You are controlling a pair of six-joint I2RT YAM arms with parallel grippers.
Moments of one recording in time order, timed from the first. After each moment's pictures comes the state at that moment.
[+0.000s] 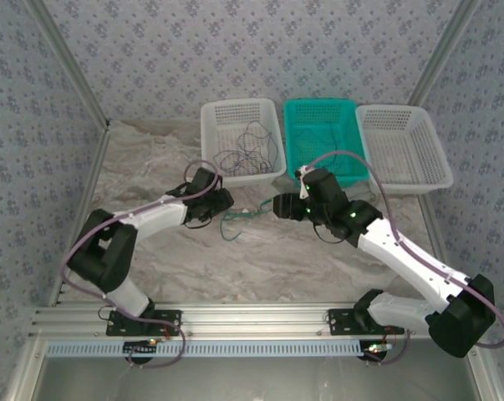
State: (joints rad) left arm -0.56 1.65 0.94 -0.25 -0.03 -0.98; right arm 0.68 1.13 0.96 -0.54 -0.02 0.54
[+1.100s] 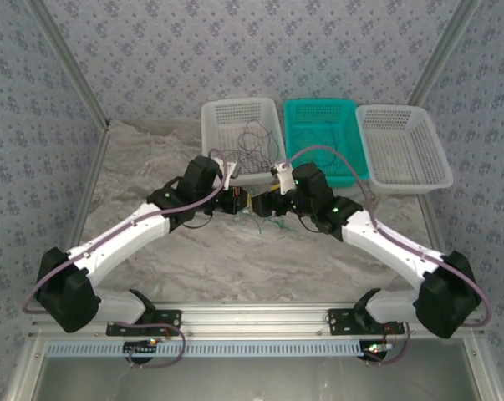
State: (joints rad) left arm -0.70 1.32 1.06 -0.39 0.28 -0.50; right arm 0.67 1.30 0.92 -0.15 -0.25 0.26
